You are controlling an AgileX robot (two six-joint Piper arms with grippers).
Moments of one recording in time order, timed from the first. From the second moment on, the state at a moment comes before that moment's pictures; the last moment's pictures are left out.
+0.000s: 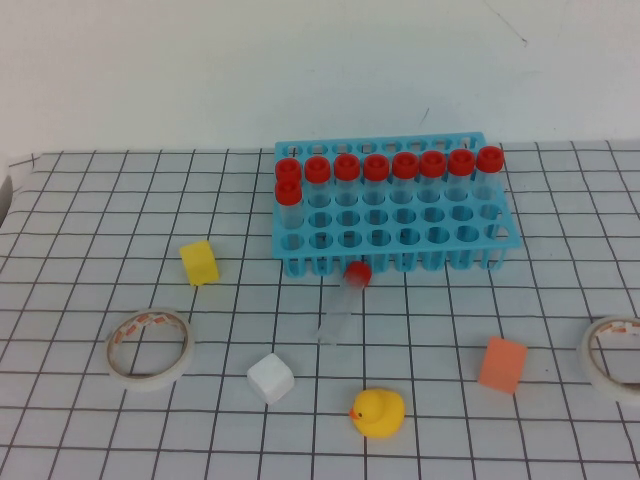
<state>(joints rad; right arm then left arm) -0.01 0.03 -0.32 0.15 0.03 -0.11 -0.05 0.30 -0.59 -0.03 0.28 0.04</state>
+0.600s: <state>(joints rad) 0.00 0.96 -0.70 0.69 0.84 -0.58 -0.05 0.69 -0.62 -0.34 0.65 0.12</state>
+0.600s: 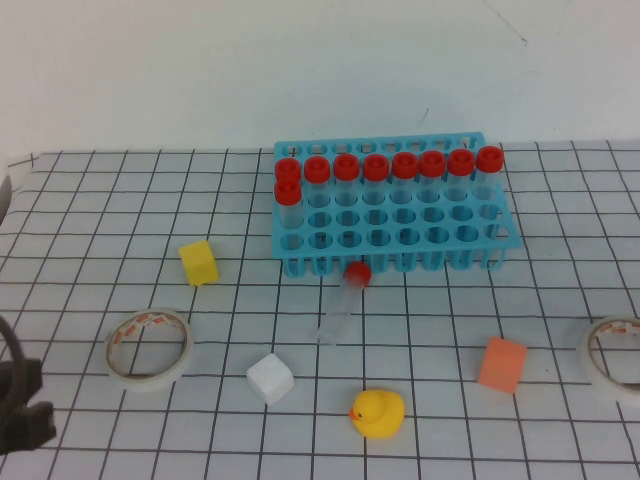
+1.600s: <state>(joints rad) 0.59 1.79 -1.43 0.16 0.96 -0.06 -0.05 0.72 -0.62 -0.34 0.70 0.20</state>
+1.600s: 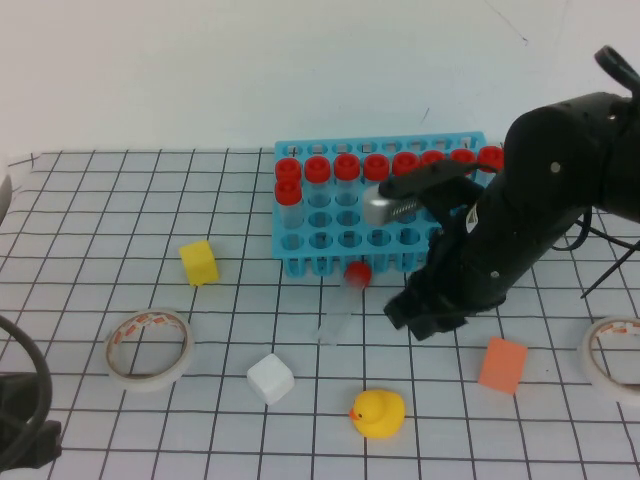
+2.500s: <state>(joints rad) 0.60 2.14 -1.76 0.26 0.93 0.32 -0.05 0.72 -0.62 -0.39 0.70 0.20</state>
